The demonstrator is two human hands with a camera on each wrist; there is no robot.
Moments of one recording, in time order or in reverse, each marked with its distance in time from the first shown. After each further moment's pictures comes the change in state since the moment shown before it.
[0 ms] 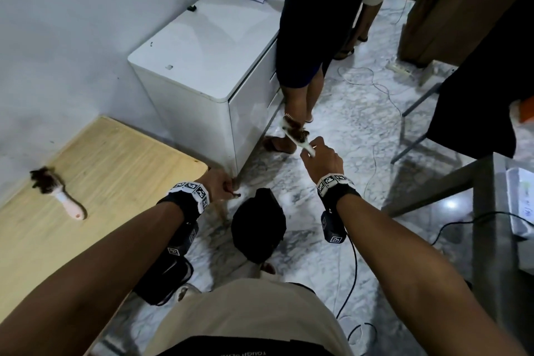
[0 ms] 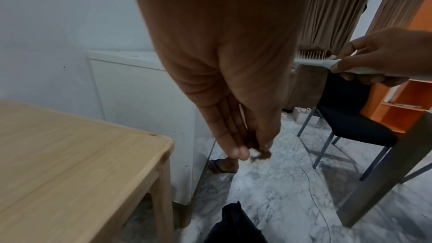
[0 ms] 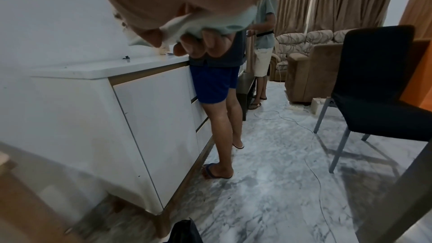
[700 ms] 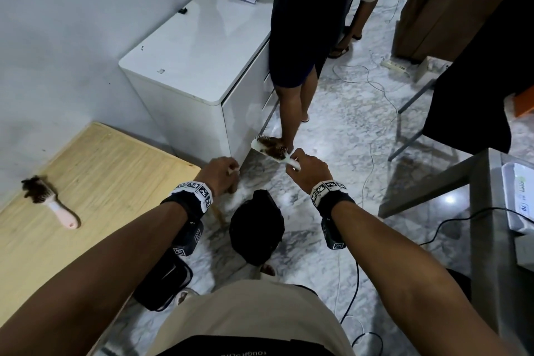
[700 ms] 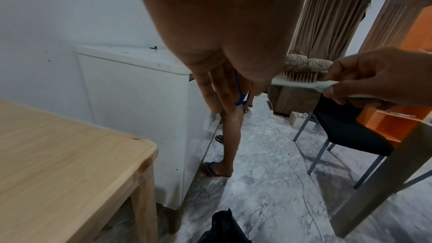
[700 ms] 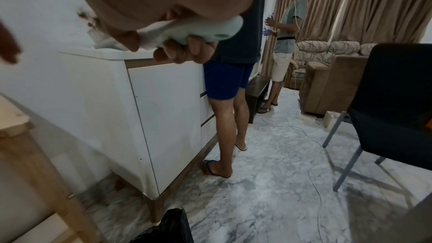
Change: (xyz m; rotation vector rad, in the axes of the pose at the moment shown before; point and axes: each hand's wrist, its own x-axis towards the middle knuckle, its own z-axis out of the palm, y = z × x) left_hand 0.023 0.017 -0.004 -0.047 0.298 0.117; right_hand -0.007 0.011 0.020 -0.078 -0.105 -0.254
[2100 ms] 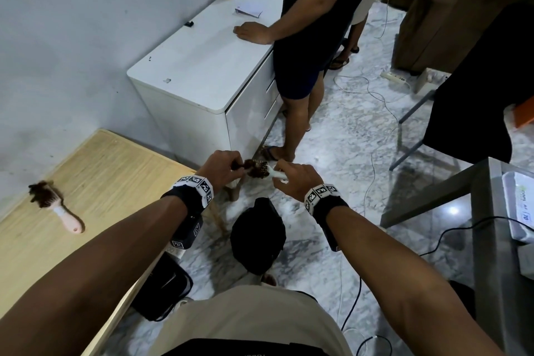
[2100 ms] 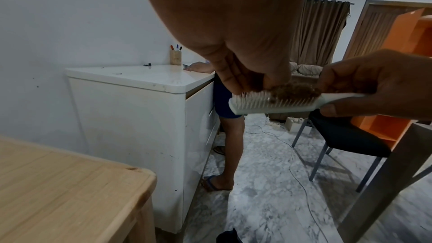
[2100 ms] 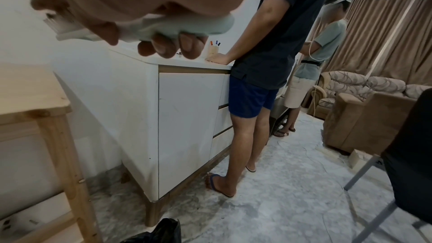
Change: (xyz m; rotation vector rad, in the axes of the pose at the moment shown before) left_hand 0.006 0.018 -0.032 0.023 0.066 0.158; right_hand -0.003 -0.027 0.000 -0.097 0.124 -0.351
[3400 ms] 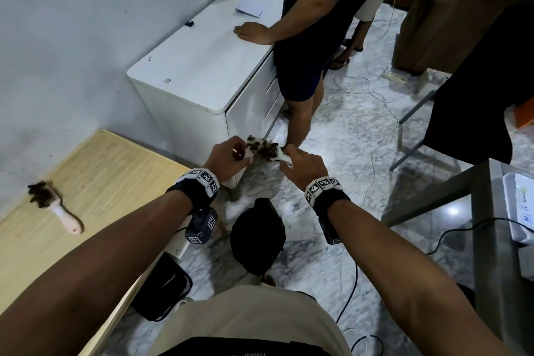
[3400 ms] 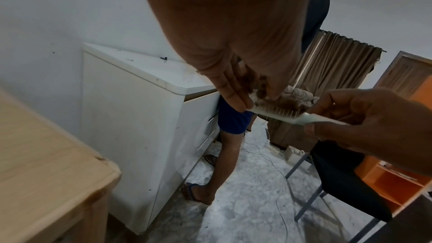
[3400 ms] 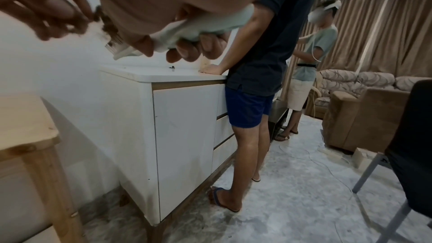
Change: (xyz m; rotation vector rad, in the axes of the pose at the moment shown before) left_hand 0.018 0.007 0.004 -0.264 0.174 -0.134; right_hand 0.019 0.001 -0.021 -0.041 0.002 0.188
